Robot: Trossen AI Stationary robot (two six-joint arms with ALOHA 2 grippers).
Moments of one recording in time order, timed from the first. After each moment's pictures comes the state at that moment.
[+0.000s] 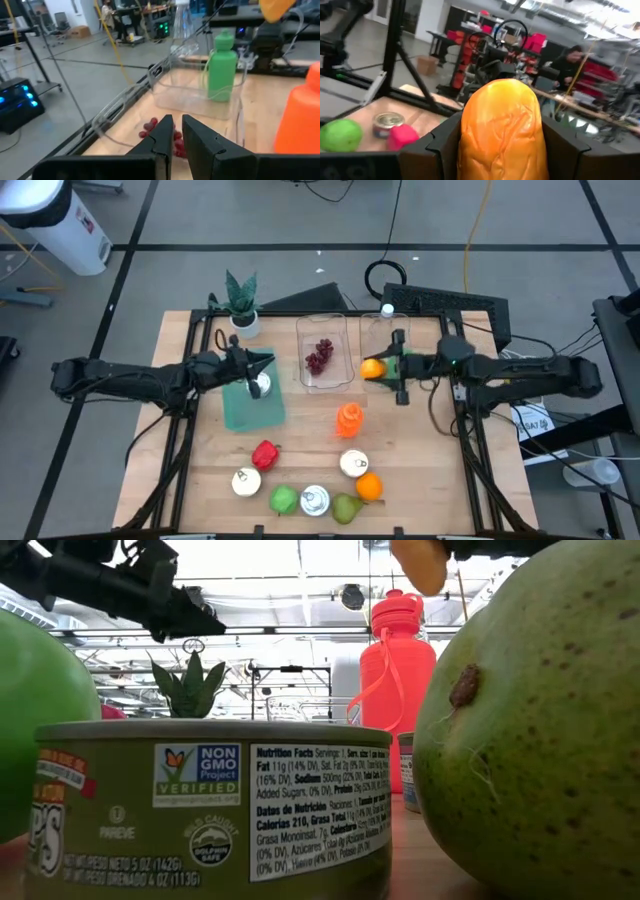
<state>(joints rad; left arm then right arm) 0.10 0.82 0.36 0.32 -0.34 0.04 -0.13 0.95 0.62 0.42 -0.20 -0.31</state>
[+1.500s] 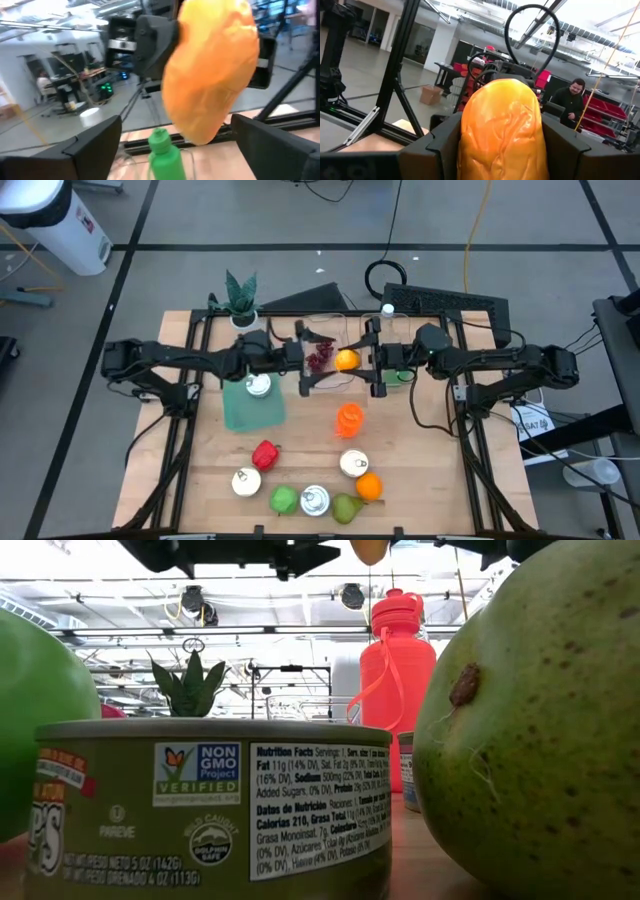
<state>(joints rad) 0.12 1.47 0.94 0.64 0.08 0.26 -0.17 1.25 0.82 0.71 -0.35 -0.29</state>
